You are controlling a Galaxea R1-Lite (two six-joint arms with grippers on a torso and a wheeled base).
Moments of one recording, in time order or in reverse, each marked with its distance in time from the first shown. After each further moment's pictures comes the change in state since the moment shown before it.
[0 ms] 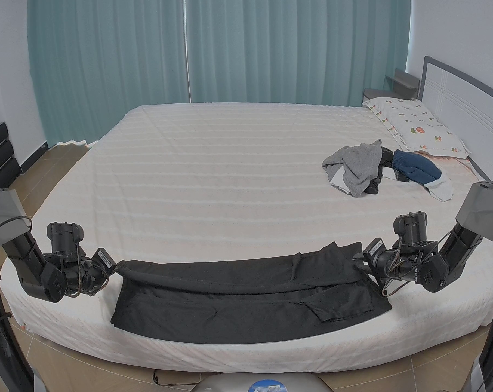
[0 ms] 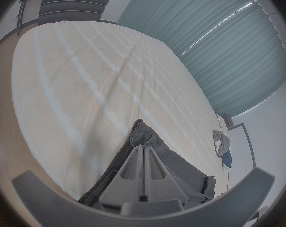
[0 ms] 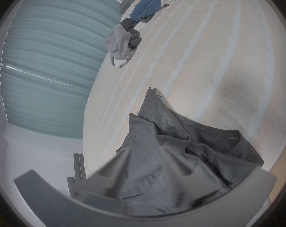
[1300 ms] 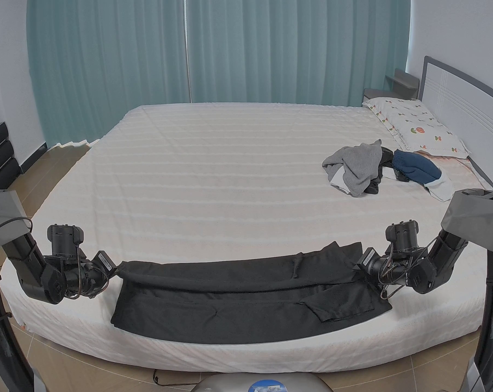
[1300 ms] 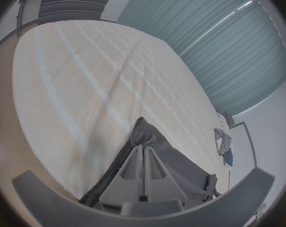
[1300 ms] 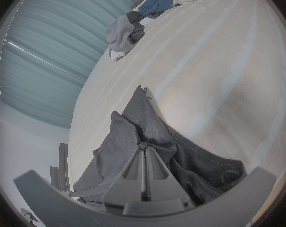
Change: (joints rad) left arm 0.000 0.001 0.014 0.001 -0.001 0.011; right arm -0.034 0.124 -0.069 -0.002 -0.018 -0.181
